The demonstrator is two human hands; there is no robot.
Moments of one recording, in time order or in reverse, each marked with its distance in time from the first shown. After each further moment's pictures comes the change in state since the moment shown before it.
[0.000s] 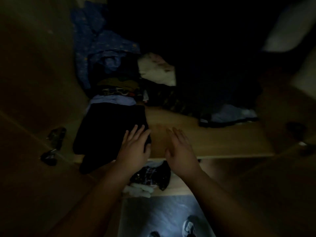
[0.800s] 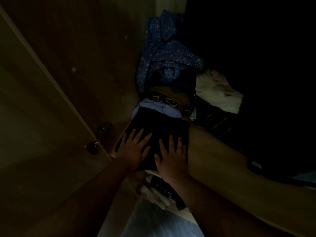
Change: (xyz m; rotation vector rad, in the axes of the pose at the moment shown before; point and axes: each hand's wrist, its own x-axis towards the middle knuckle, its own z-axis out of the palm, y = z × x) left_hand -0.001 -0.128 -0.005 0.310 0.021 -0.390; right_hand 0.101 -0.060 0.109 -0.396 -0.307 -0.233
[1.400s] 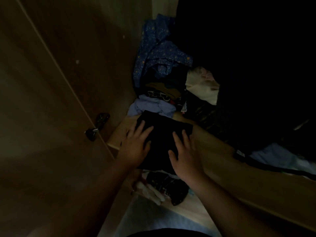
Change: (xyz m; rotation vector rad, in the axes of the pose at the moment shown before) left_hand -0.045 0.056 -0.035 -0.218 0.214 0.054; right_hand -0.068 0.060 -0.040 0.273 0.137 -0.030
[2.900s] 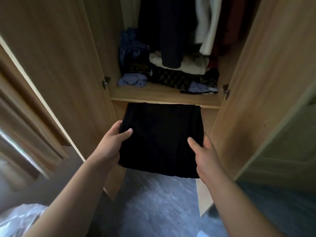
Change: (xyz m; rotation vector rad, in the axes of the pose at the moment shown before) left_hand -0.511 0.148 -0.182 -1.463 -0.145 -0.341; right_hand -0.579 -0.108 -0.054 1.187 0.456 0.273
